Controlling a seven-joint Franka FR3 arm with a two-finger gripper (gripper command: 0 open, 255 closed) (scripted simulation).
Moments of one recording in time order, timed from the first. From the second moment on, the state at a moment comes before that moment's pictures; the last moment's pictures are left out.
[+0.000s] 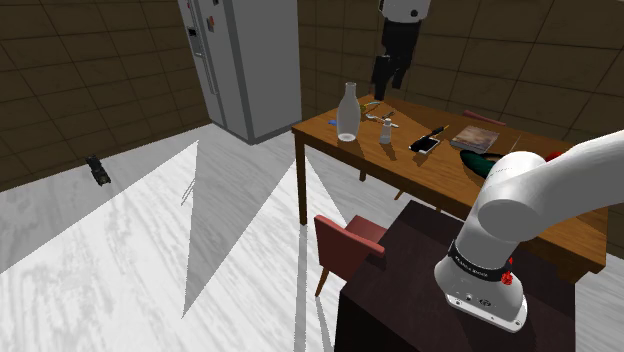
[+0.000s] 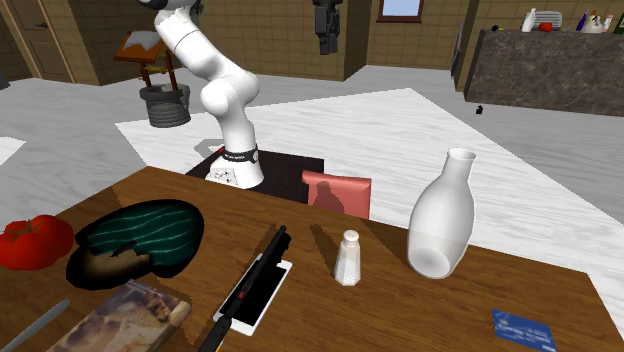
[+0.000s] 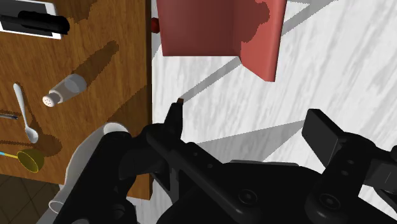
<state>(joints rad) 0.01 -0.76 -0.03 -2.27 -0.09 1.59 -0.02</state>
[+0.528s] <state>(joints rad) -0.03 -0.69 -0.14 -2.32 -0.16 1.70 -0.14</state>
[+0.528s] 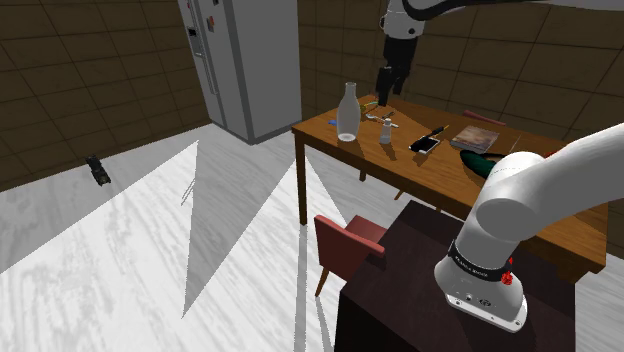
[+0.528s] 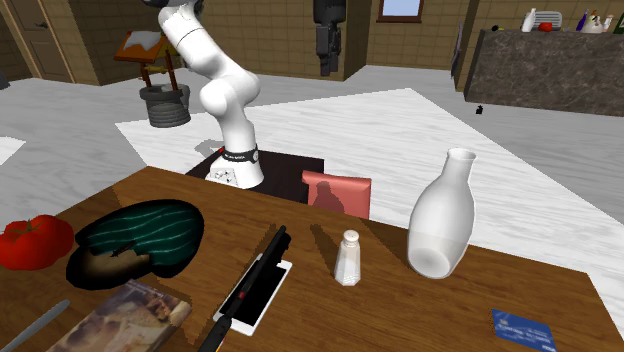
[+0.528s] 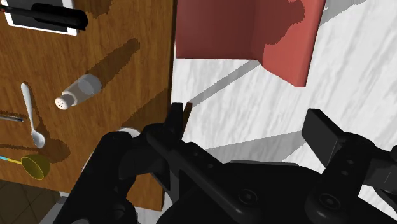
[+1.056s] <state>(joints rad) -0.06 -0.51 -0.29 -2.30 -0.23 1.86 -0.30</state>
